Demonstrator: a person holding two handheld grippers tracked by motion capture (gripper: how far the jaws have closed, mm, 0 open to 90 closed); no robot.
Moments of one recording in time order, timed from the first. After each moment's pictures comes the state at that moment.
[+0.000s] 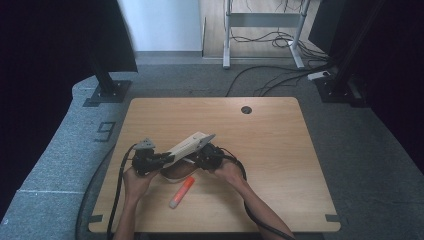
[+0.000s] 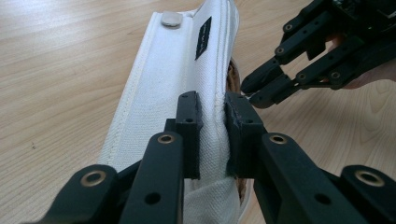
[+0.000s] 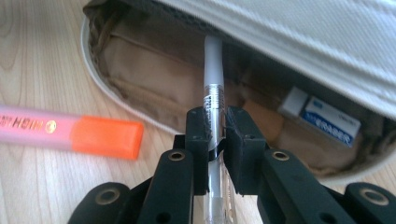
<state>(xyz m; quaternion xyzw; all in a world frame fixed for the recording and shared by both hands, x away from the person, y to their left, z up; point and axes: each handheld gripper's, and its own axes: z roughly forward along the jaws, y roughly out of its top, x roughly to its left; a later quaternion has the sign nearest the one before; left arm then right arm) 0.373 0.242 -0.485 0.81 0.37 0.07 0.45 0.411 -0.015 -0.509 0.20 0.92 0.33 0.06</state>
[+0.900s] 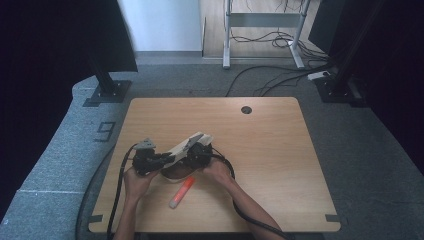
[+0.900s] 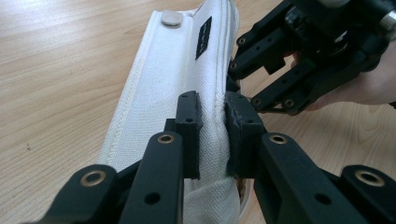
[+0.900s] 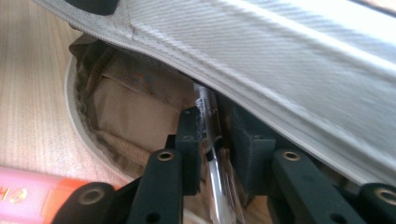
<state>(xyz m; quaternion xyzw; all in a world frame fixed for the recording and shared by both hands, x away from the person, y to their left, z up) 0.374 0.241 -0.487 0.81 0.37 0.07 0.45 0.424 0.021 -0.522 0.19 0.92 0.35 0.07</state>
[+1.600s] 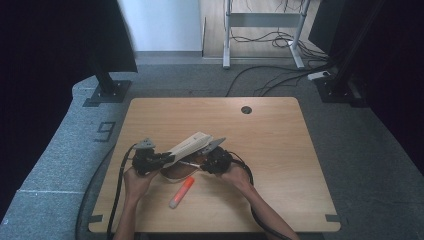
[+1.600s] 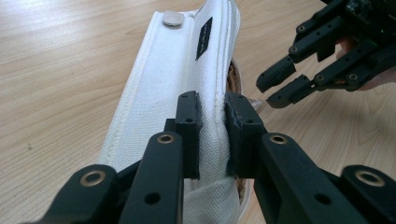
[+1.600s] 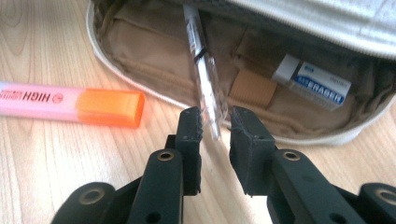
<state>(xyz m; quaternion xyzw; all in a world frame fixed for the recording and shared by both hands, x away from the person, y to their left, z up) 0.374 0.242 -0.487 0.81 0.37 0.07 0.45 0.400 -0.042 -0.515 0.22 0.91 0.35 0.06</state>
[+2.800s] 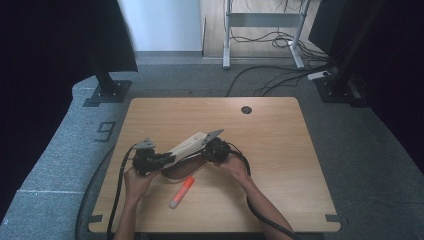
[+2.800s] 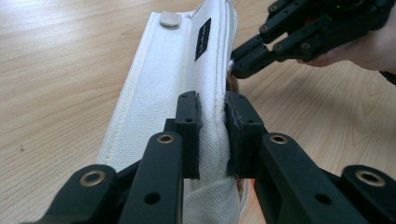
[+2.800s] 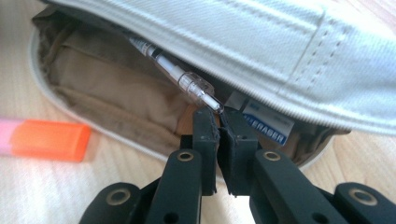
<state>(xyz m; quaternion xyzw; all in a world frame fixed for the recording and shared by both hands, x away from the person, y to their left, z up) 0.374 0.241 -0.487 0.81 0.37 0.06 0.45 0.434 -0.036 -0.511 0.22 0.90 0.36 0.09</state>
